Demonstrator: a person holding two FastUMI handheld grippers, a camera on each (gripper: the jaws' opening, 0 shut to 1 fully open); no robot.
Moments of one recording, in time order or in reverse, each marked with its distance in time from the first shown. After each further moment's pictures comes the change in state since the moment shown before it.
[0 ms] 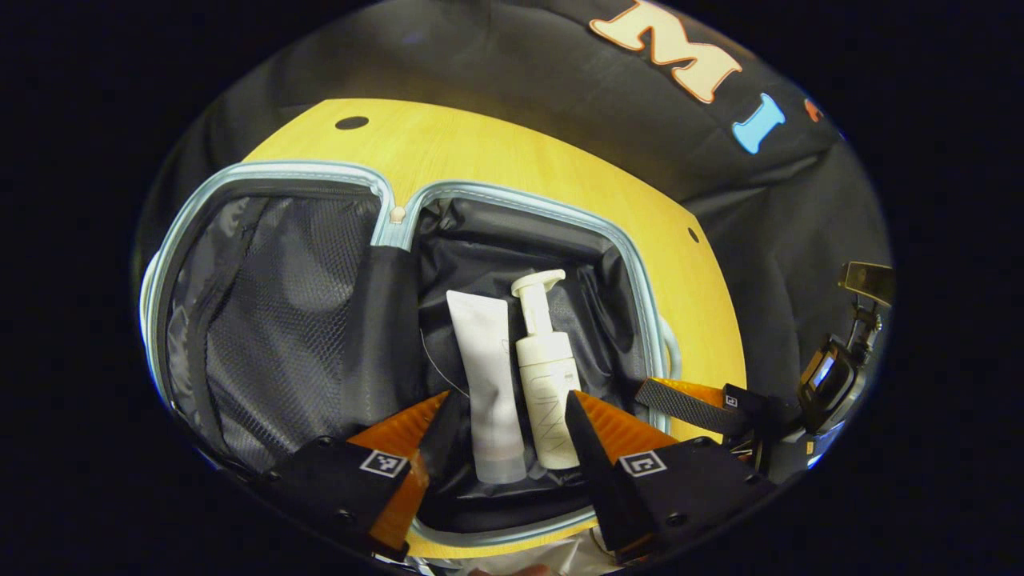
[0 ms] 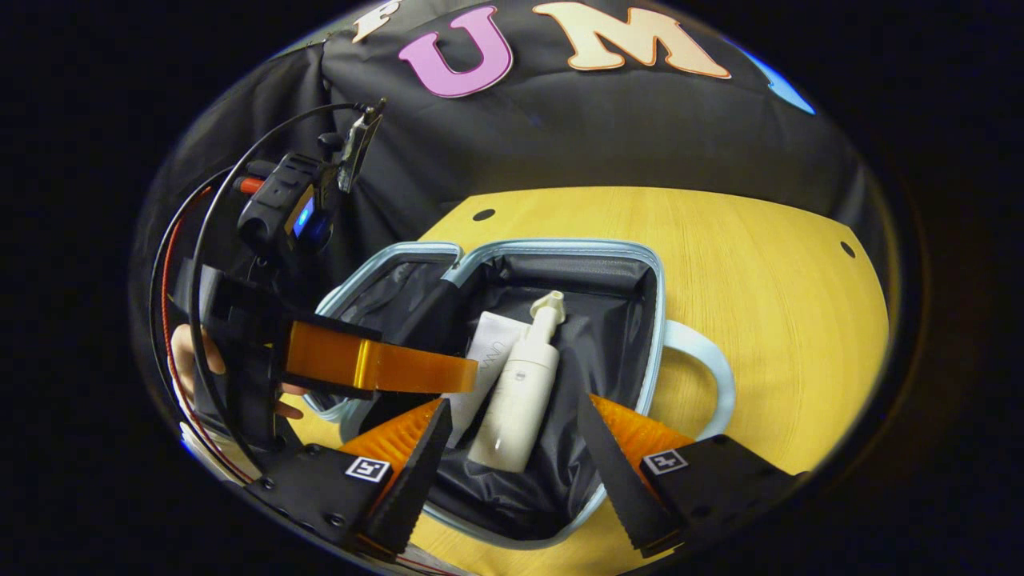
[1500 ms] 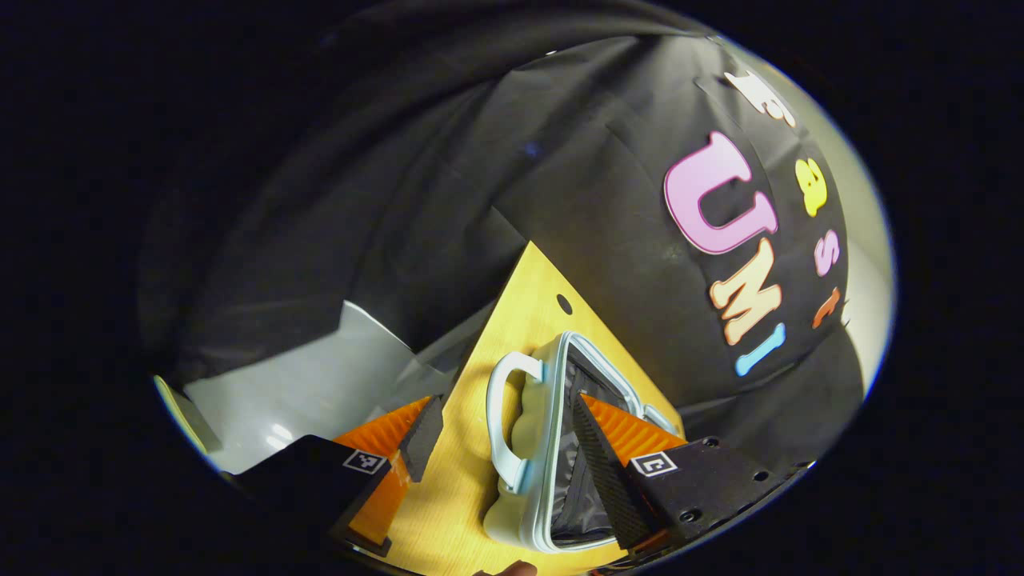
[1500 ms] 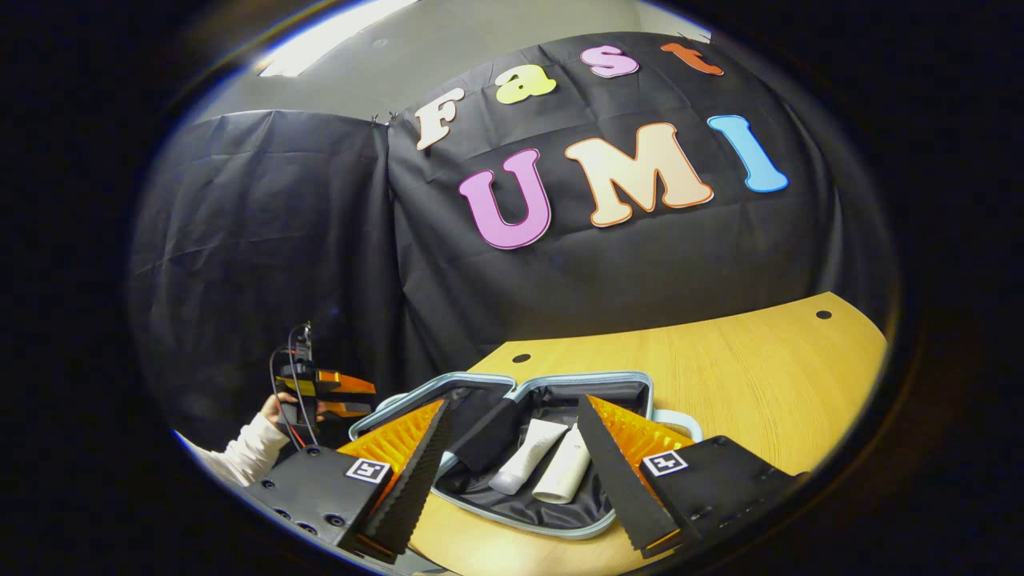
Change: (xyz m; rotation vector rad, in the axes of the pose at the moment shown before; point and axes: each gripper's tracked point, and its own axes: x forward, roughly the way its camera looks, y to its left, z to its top) left arm -0.154 0.337 0.045 -0.502 -0.617 -0.157; right arm -0.123 0.056 0.049 -0.054 -0.580 0.053
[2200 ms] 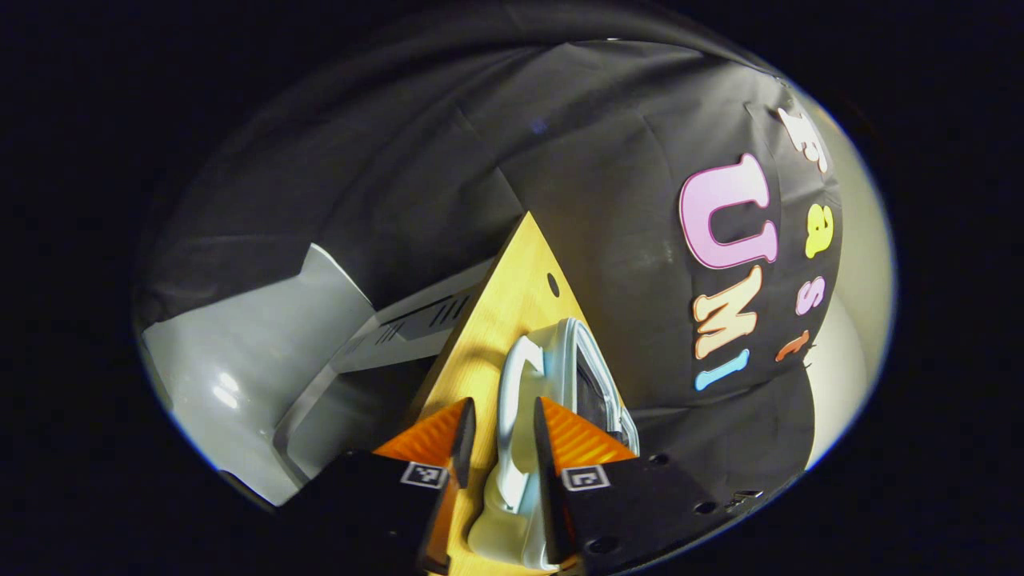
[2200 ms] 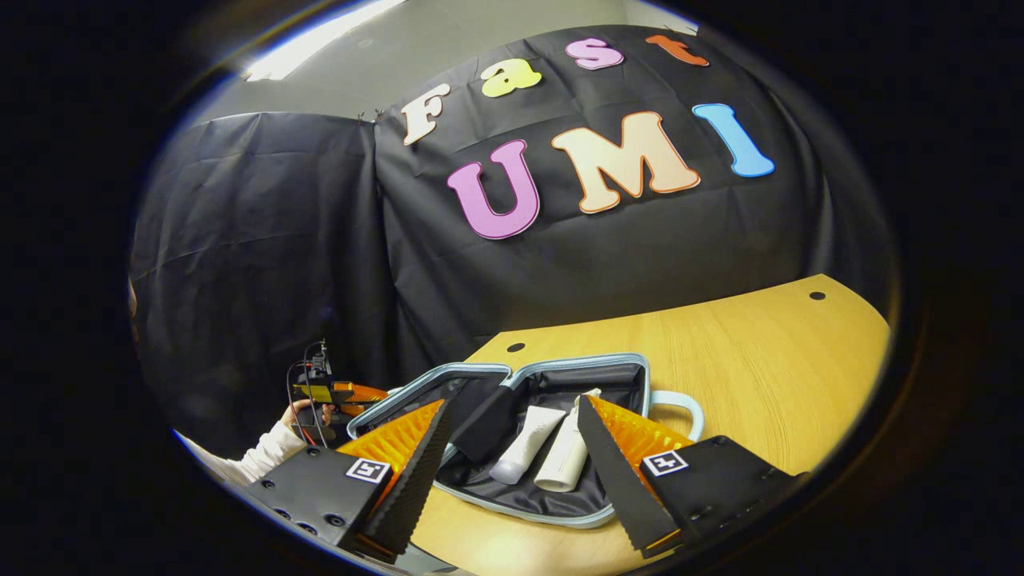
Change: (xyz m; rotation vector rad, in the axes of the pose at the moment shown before) left arm 0.041 -0.003 -0.018 -0.160 0.086 -0.114; right arm -0.004 -0.014 -0.027 0.044 0.037 -0.042
